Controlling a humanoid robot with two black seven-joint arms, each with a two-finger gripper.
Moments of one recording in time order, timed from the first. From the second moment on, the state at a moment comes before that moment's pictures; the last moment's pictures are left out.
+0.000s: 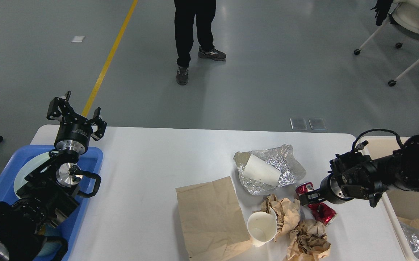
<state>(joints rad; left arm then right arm) -0.82 0.09 -0.83 -0.07 -0.08 -0.48 -0.48 1.27 -0.16 -1.29 0.87 -0.46 0.18 0.15</state>
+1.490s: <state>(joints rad) -0.82 0.09 -0.83 -0.07 -0.08 -0.48 -0.48 1.90 -0.40 -1.34 1.10 -0.47 0.25 0.23</state>
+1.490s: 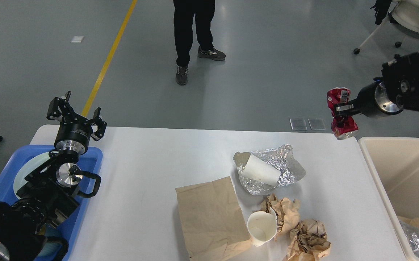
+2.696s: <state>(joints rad) -0.82 0.09 -0.83 -0.07 -0.08 -0.48 -0.48 1.30 -0.65 -1.27 0.38 -0.25 0.23 0.22</state>
